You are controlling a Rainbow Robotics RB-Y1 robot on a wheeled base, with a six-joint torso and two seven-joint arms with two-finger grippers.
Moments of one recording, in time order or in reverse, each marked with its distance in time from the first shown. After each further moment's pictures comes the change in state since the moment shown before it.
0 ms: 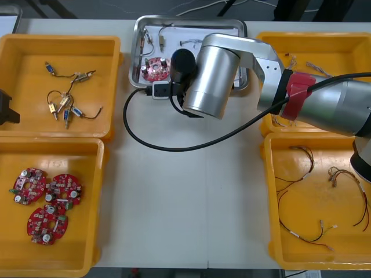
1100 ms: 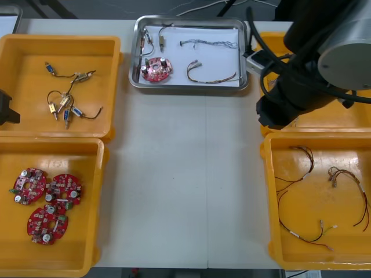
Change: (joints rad) right arm 0.306 -0.462 -0.536 -0.633 -0.447 0.544 -0.693; left arm 0.001 0.000 0.000 -0.002 0.001 0.000 0.000
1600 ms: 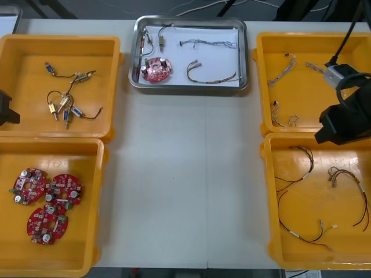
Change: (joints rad) right arm 0.398 -0.129 -0.437 -0.089 -0.114 0.108 -0.142; left arm 0.002 0.000 0.000 0.000 0.000 0.000 0.000
